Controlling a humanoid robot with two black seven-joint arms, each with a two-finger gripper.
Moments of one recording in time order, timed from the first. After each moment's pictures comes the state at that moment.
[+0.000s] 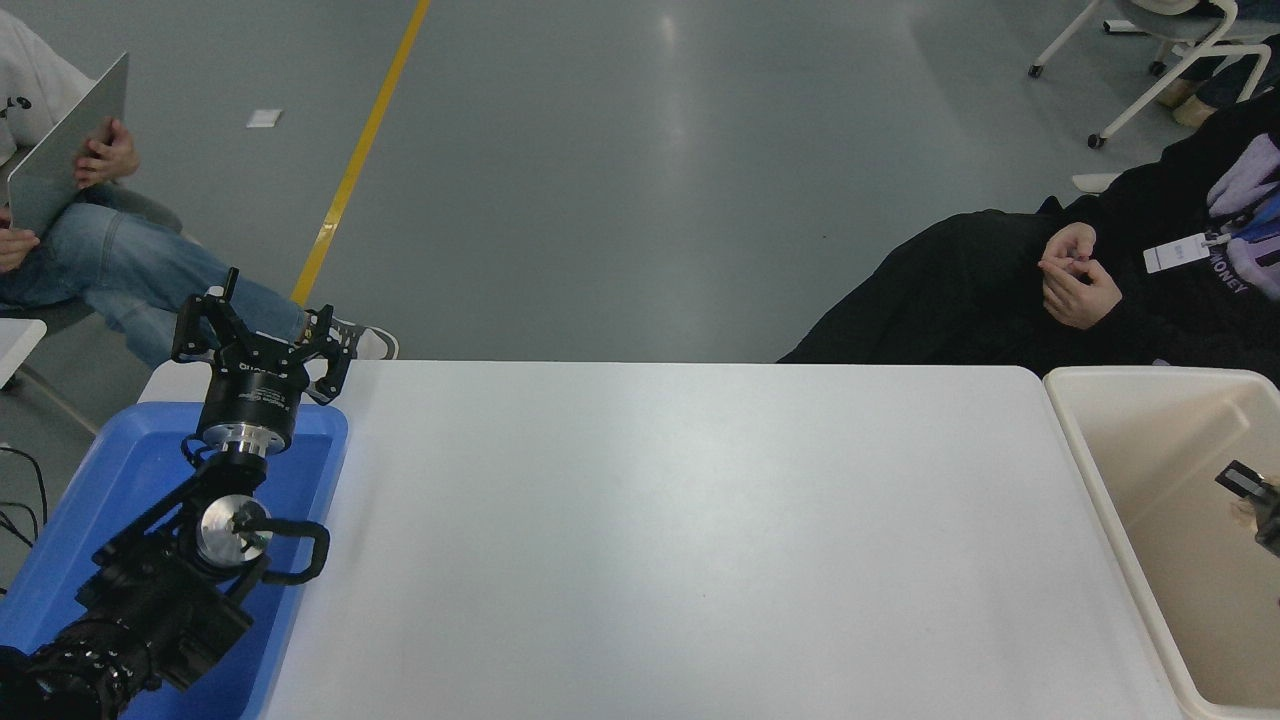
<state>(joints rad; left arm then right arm) -0.62 0.21 -0.90 -0.40 -0.07 -0.54 -0.54 0.74 -0.48 -0.76 0.21 -0.09 -0.06 -0.08</state>
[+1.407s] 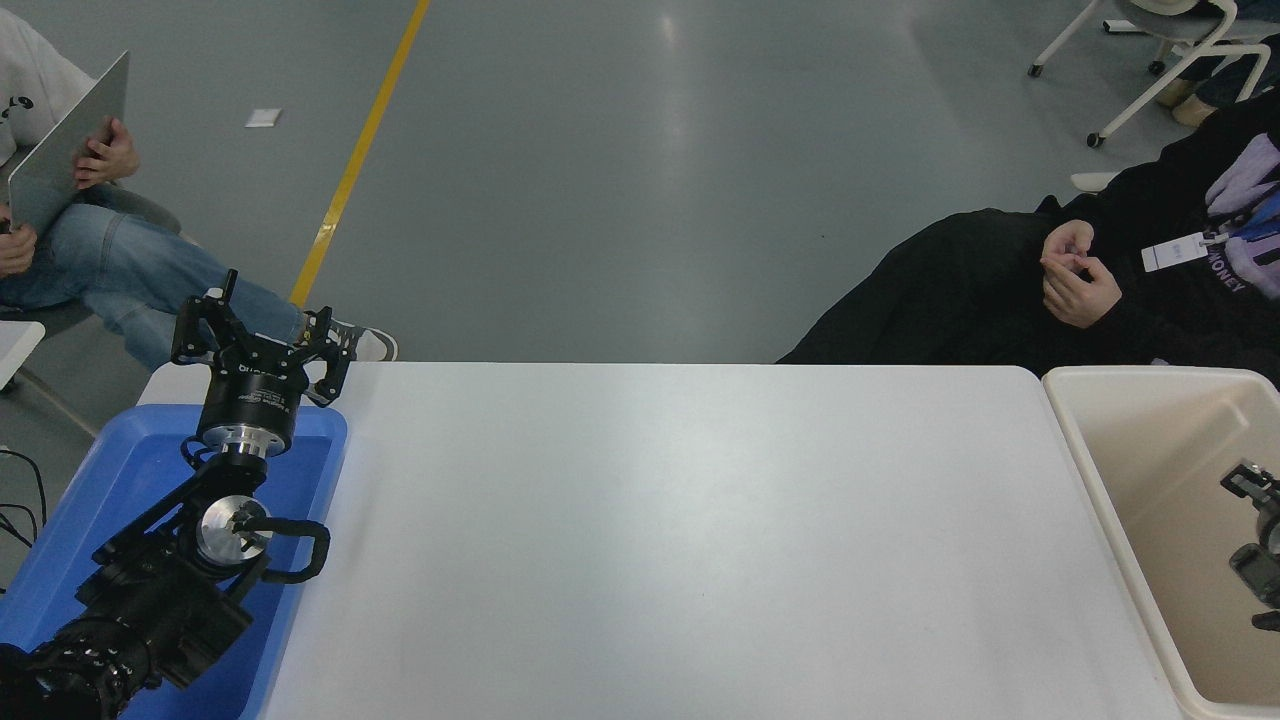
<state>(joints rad) -0.62 0.21 -0.90 -0.40 -0.07 -0.54 -0.54 0.70 -0.46 -0.71 0.16 -0.08 -0.19 -0.08</state>
